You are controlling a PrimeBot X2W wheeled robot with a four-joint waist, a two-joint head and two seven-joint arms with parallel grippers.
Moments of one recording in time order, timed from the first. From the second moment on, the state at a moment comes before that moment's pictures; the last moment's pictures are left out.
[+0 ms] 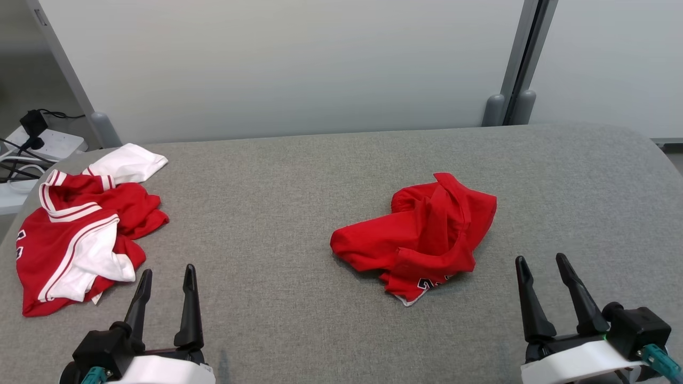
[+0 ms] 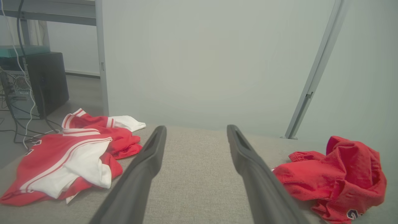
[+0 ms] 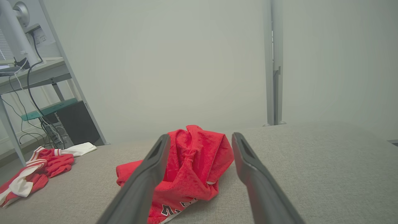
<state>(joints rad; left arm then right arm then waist) 0.04 0.04 0.00 0.14 -0.27 -0.01 -0.26 -0.01 -0.04 0.09 0.14 0.28 0.13 -0.25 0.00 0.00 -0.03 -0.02</state>
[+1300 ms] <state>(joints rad) -0.08 0.04 -0.16 0.31 -0.34 -0.04 -0.26 -0.01 -0.04 0.14 0.16 0.27 0.13 -0.25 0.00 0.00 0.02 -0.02</state>
